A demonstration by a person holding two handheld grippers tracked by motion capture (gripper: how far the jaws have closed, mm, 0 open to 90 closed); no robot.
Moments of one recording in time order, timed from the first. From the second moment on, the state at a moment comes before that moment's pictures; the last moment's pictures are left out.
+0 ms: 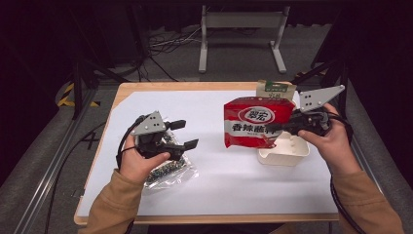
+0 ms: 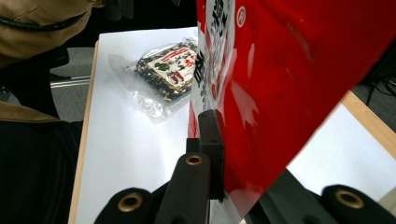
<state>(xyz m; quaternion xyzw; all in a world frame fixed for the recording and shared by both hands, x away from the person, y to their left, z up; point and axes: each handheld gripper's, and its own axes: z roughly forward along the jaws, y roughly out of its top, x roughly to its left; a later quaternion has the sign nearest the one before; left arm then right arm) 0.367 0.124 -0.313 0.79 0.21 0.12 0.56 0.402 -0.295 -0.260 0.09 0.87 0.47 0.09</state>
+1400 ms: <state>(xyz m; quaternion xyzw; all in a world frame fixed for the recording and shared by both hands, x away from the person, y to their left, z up) 0.385 0.143 -0.336 0.80 0.26 0.12 0.53 0.457 -0.361 -0.258 0.17 0.85 0.48 0.16</state>
